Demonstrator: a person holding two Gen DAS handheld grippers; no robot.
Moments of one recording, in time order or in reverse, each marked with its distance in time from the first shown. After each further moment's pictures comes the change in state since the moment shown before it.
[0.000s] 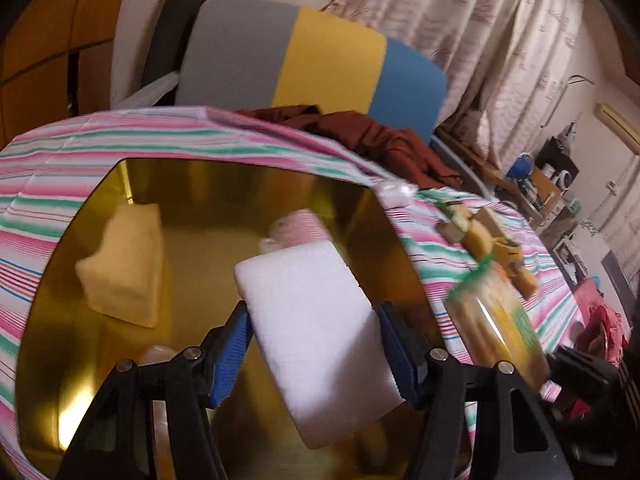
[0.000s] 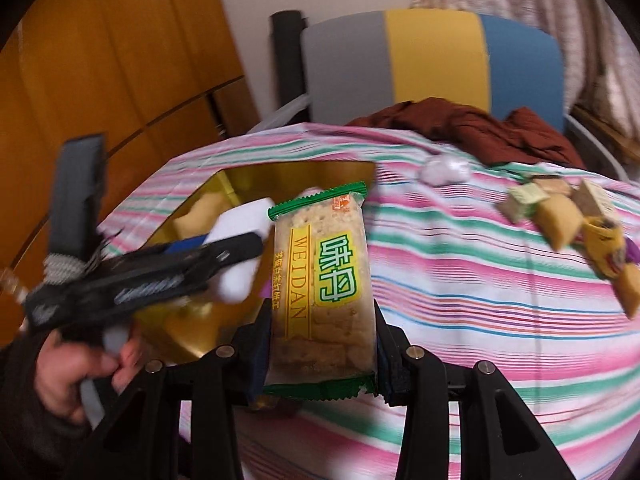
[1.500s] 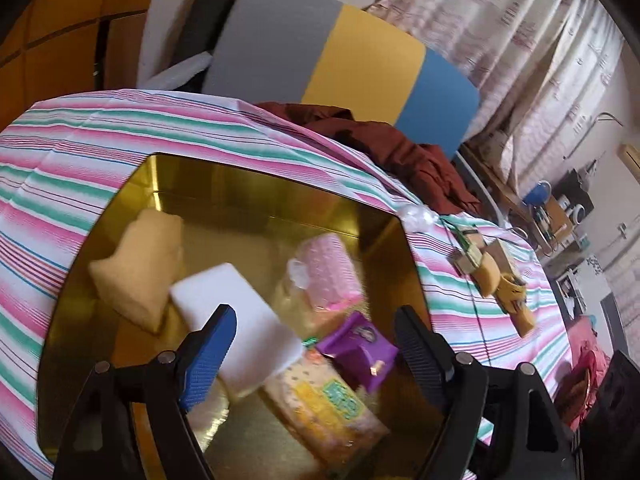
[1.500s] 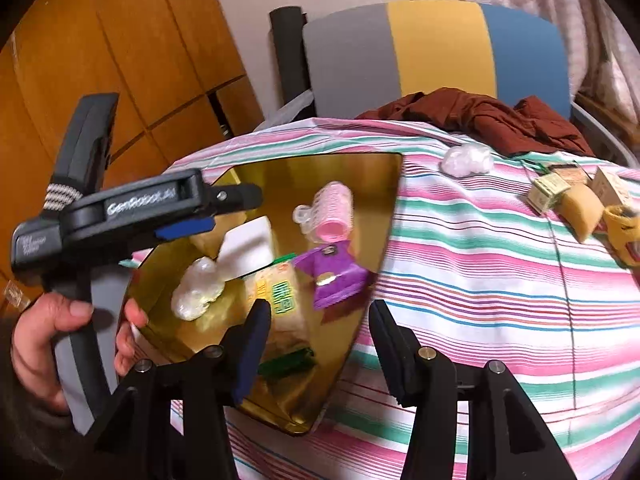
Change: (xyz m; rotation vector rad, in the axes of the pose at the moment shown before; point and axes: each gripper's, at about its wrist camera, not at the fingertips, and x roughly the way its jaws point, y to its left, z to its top) left arm -0.011 0.009 0.026 -0.136 0.021 0.012; right arm 0.018 0.008 0.005 0.062 -0.004 -0.002
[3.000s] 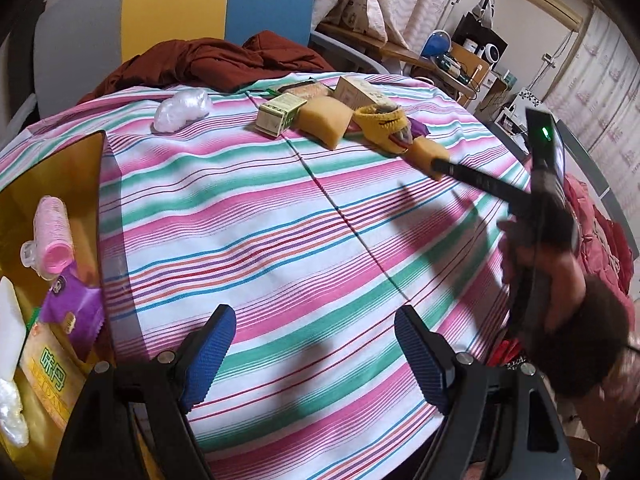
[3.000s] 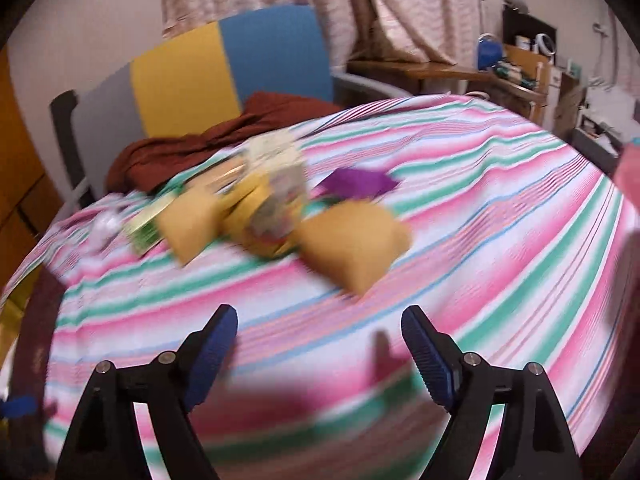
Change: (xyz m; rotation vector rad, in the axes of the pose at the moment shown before) left arm 0.067 -0.193 -0.095 0.487 0.288 -0.156; right arm -0.077 -0.309 -0.024 0.404 -0.122 -0.564
